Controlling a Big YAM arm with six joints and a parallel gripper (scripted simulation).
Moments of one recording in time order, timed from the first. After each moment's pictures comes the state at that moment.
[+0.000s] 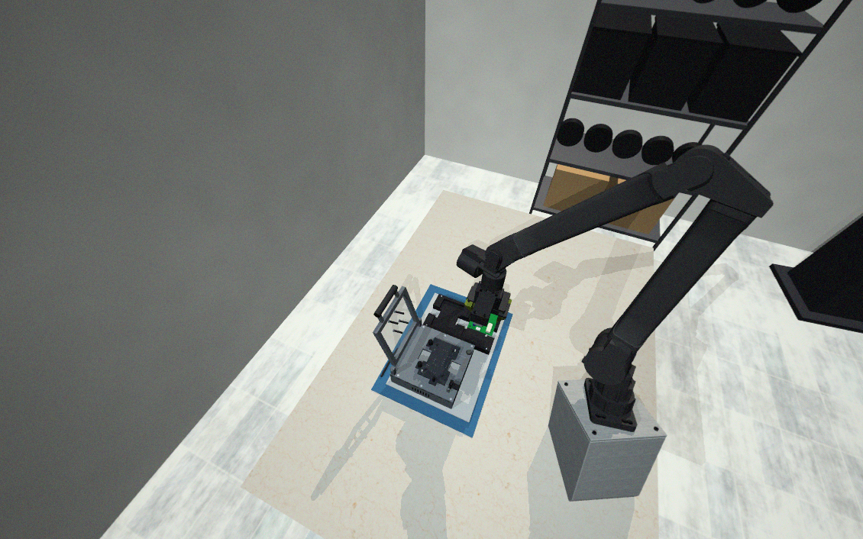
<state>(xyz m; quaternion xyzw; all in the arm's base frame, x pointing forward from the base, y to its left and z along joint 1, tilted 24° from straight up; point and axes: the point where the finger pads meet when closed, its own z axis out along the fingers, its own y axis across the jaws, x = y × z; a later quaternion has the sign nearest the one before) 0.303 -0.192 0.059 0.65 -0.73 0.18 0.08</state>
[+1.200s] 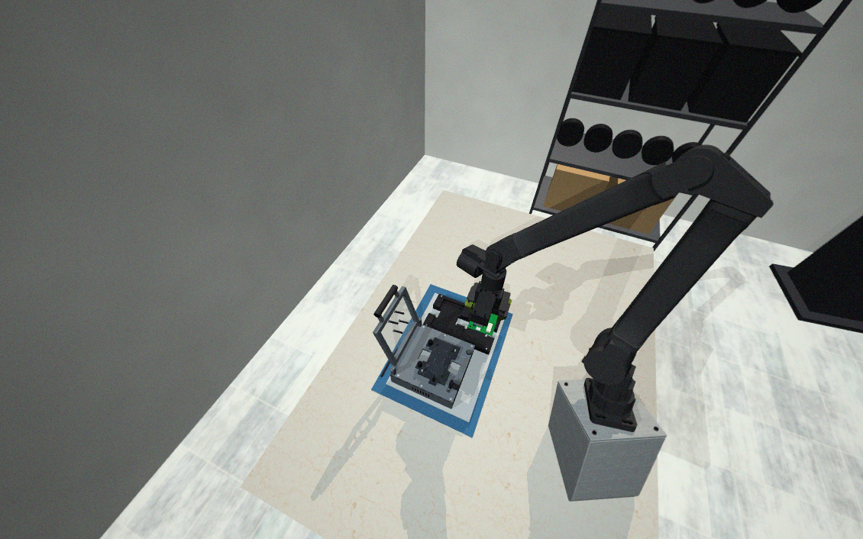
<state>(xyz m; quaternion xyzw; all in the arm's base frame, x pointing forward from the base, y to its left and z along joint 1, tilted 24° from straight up) 0.303 -0.192 0.059 0.65 -0.73 0.17 0.08</state>
